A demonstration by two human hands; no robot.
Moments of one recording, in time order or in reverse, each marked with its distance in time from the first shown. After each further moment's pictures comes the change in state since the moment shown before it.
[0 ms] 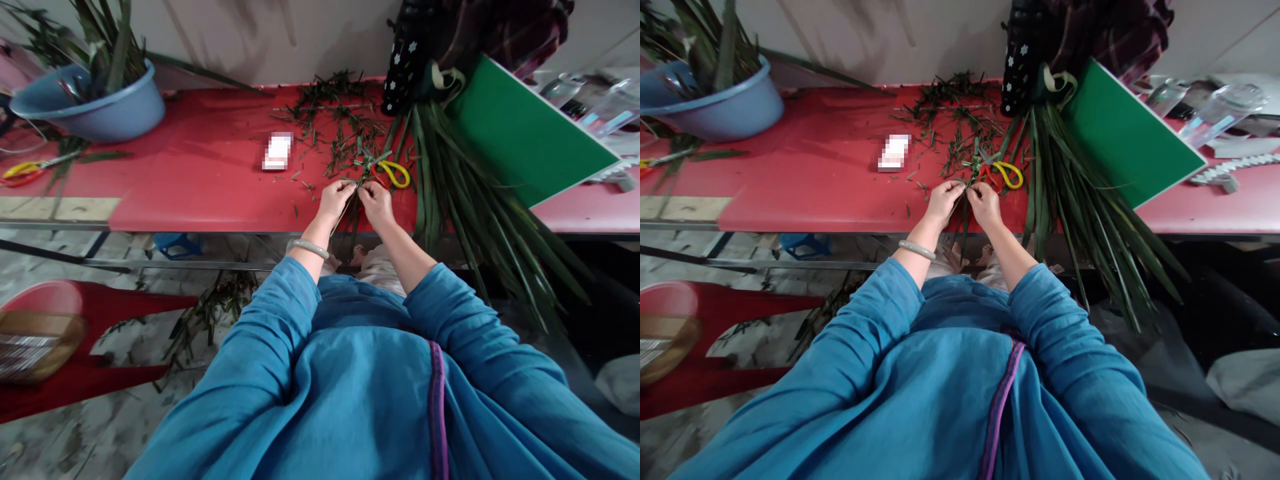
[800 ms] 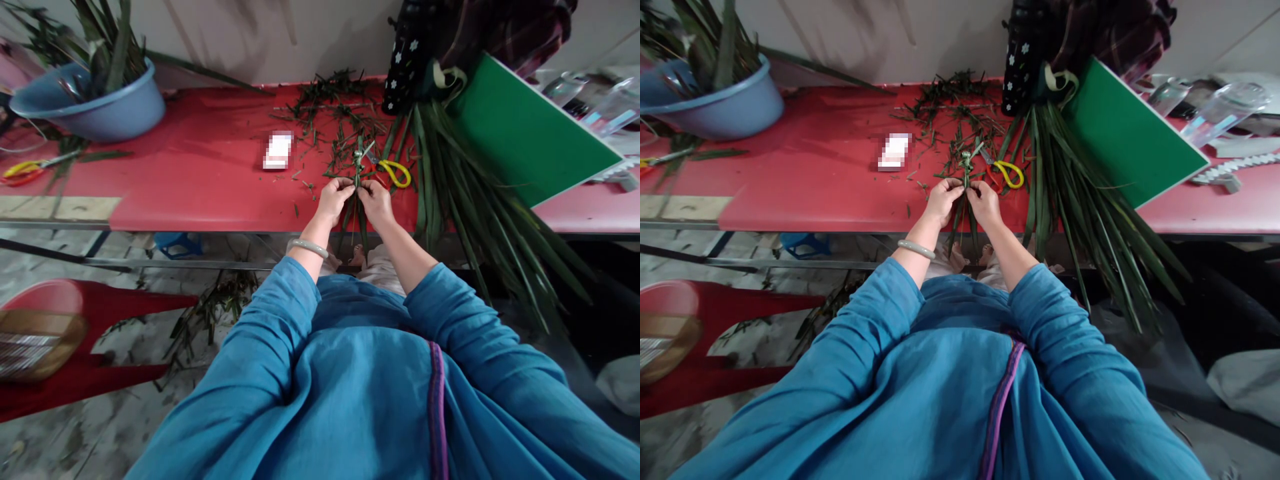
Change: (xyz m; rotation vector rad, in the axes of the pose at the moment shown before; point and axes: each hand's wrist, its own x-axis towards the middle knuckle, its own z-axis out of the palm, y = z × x) left_hand -0.002 0.002 0.000 -0.139 0.001 -0.101; right_hand 0.003 0.004 0.003 -0.024 -0.020 0.017
